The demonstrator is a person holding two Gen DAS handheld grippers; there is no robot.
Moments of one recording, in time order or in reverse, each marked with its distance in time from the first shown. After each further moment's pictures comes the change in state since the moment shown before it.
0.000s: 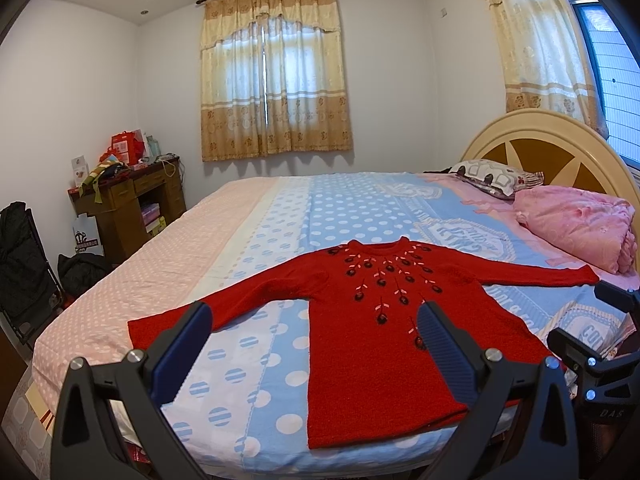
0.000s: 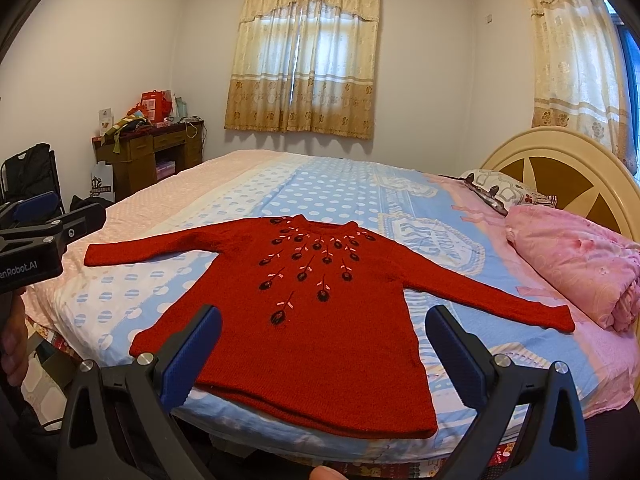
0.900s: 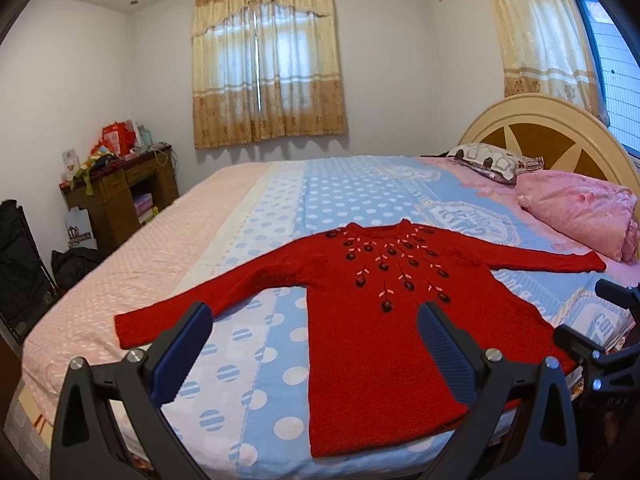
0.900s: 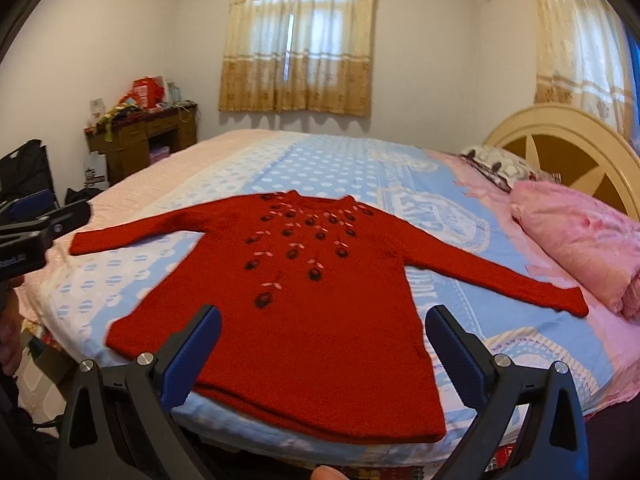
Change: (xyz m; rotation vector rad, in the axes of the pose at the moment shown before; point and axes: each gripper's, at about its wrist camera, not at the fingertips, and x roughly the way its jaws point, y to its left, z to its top) left arm 0.038 0.007 -0.016 0.011 0.058 -0.032; right arm 0.046 -0.019 -0.014 0.037 0.095 -0.001
